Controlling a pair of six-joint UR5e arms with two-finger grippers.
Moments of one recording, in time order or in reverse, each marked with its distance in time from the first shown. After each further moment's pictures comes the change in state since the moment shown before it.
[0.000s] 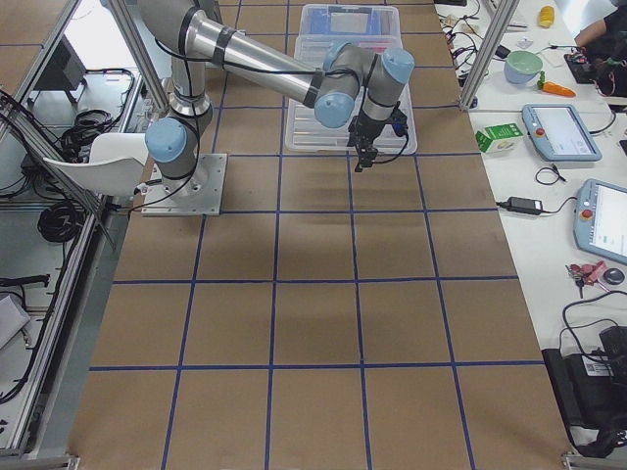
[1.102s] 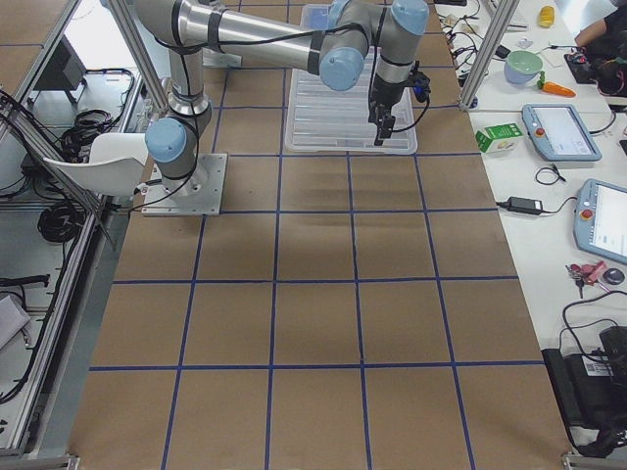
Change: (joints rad) left arm 0.392 -0.066 -0.025 0.000 -0.036 0.460; right arm 0.041 -0.030 -0.228 0.118 0.033 0.165
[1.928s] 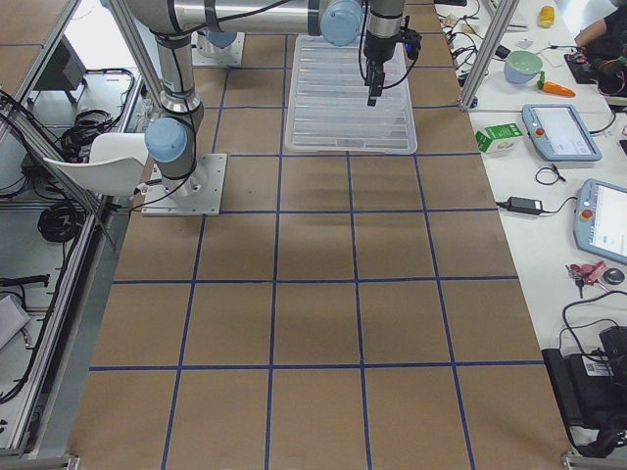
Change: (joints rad) left arm 0.102 -0.243 -0.114 0.371 -0.027 0.129; right arm 0.149 -0.045 -0.022 0.031 0.002 0.233
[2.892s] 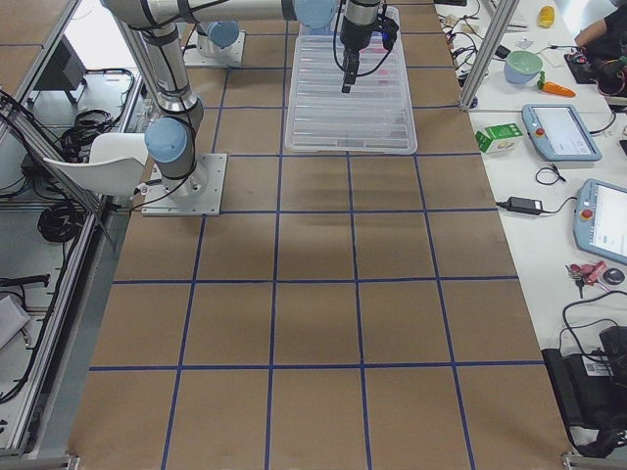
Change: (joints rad) left arm 0.034 -0.145 -0.026 0.146 0.015 0.004; right arm 0.005 -0.123 0.084 0.130 0.096 0.035
